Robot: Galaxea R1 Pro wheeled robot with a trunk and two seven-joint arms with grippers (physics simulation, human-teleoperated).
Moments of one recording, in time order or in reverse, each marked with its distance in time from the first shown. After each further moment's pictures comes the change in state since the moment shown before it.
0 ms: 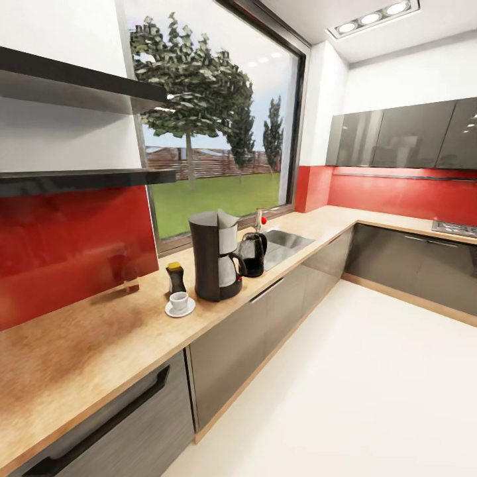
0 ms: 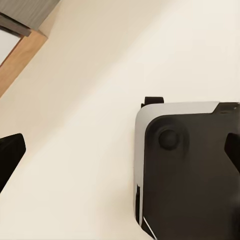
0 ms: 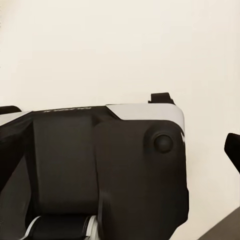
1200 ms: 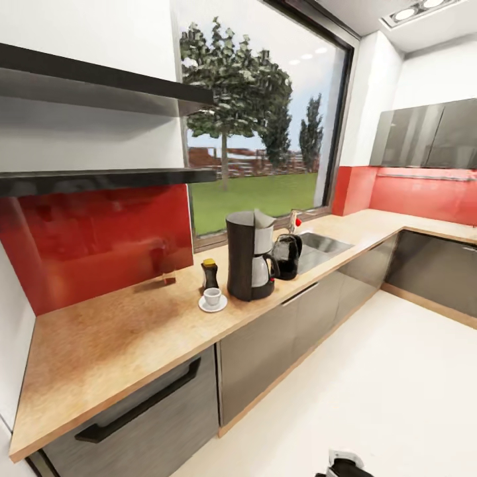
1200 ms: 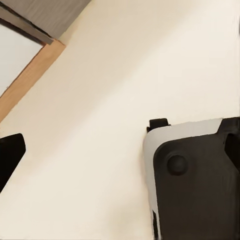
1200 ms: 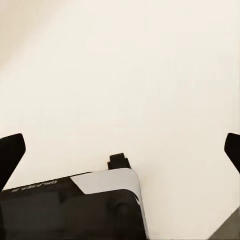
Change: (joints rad) left arm -0.046 -0.003 0.007 -0.021 -0.142 -0.014 -0.004; right arm -0.257 -0.016 -0.003 -0.001 -0.033 0.116 -0.233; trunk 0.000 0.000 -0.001
